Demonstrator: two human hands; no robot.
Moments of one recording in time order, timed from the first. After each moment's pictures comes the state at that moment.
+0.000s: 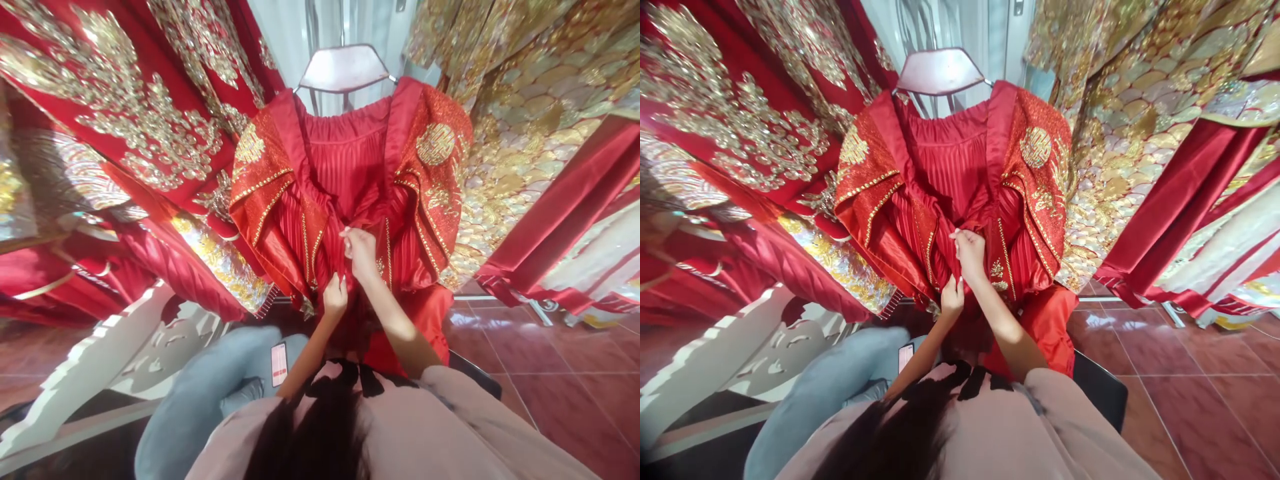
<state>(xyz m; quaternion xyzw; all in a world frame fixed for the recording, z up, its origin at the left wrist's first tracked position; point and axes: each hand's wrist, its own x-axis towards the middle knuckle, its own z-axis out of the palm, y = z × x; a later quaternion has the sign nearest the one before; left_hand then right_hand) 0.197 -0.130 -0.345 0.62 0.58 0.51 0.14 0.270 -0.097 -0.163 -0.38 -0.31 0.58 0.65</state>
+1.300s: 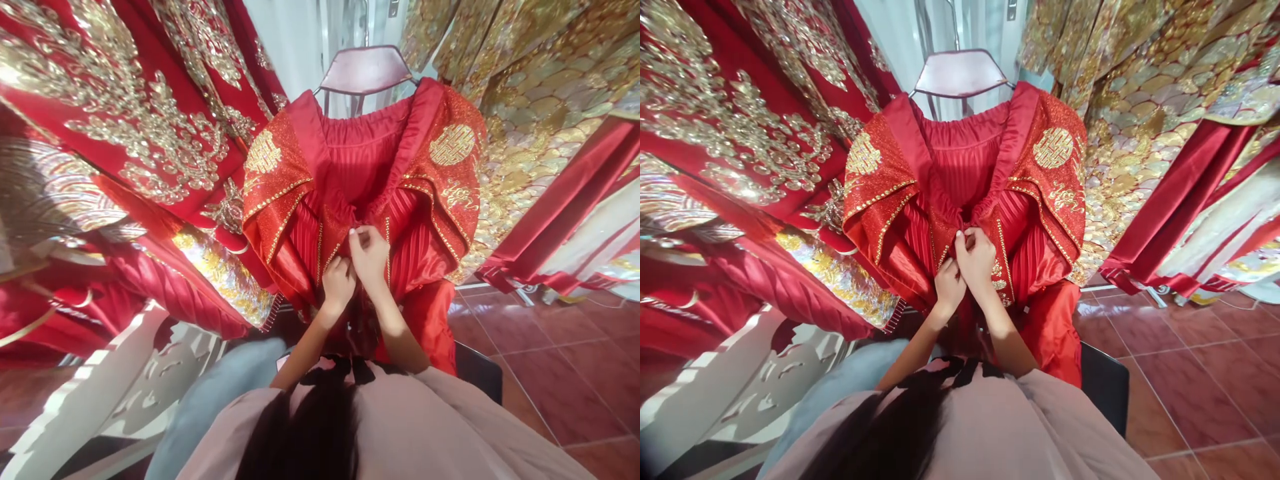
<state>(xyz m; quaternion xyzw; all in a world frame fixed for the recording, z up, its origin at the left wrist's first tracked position) 0.164 -0.118 -0.232 0.72 0.55 0.42 0.06 0.240 -0.108 -0.162 -0.57 -0.52 0.16 0.62</state>
